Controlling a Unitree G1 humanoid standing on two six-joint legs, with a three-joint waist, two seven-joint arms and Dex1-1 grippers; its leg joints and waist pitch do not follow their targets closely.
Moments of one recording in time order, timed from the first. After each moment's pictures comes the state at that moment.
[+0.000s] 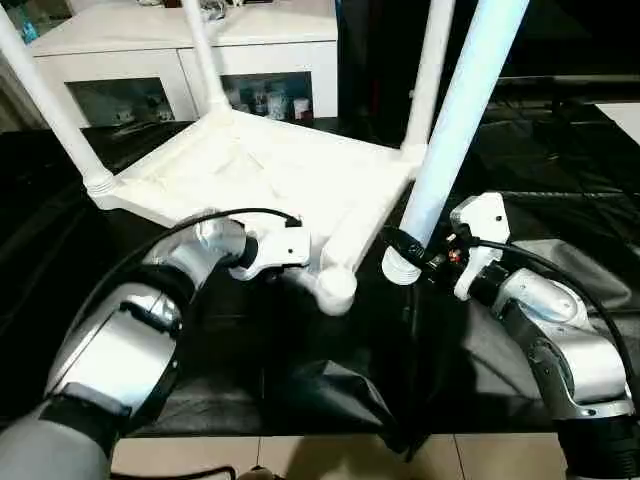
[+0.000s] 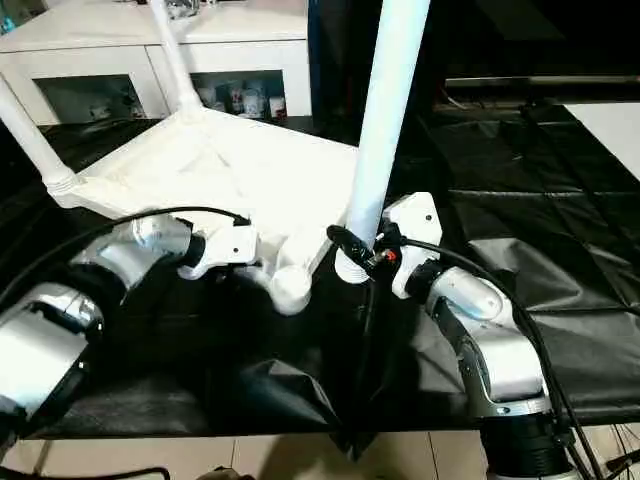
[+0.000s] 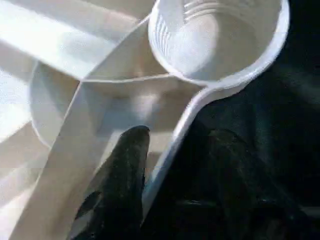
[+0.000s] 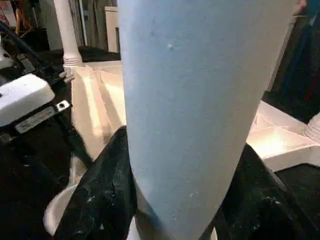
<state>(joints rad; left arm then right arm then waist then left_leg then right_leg) -1.03 0.33 -0.45 1.25 0.31 -0.33 -1.15 -0.28 -0.34 0.03 -0.10 0.27 0.36 0.58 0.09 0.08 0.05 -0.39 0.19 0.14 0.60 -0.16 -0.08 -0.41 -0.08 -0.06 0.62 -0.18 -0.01</state>
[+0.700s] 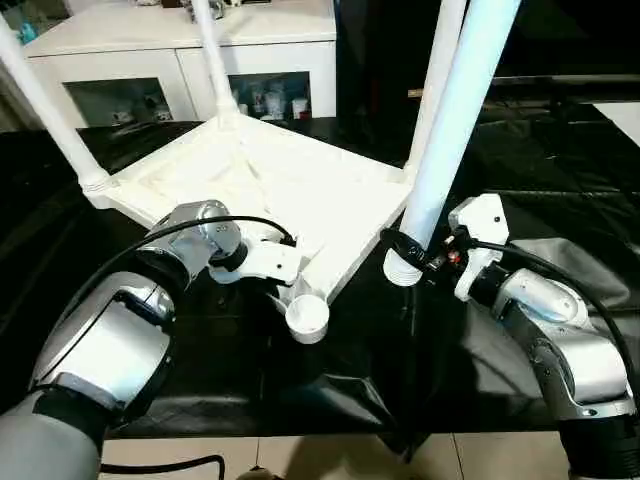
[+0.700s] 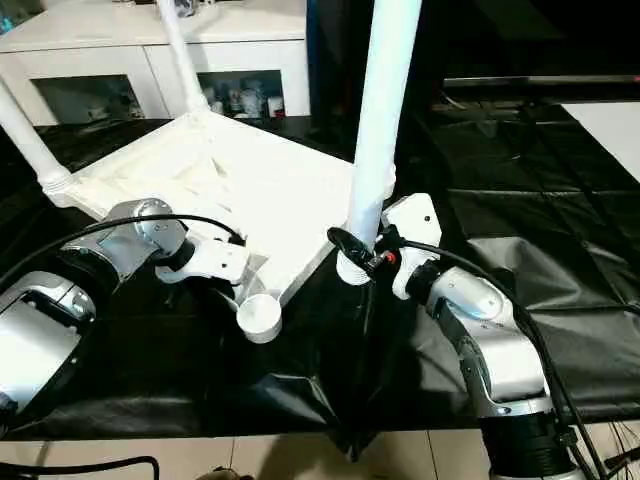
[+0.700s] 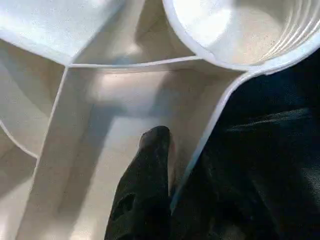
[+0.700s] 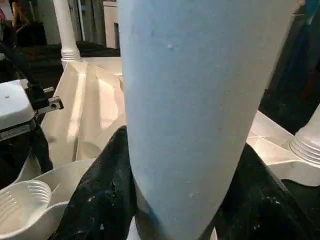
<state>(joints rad) -1.04 0.37 -0.55 1.19 0.43 -0.26 -1.28 -0.28 -0.34 0.04 -0.10 0.26 0.36 0.57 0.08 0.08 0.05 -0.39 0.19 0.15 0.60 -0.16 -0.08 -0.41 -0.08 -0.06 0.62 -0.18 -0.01</state>
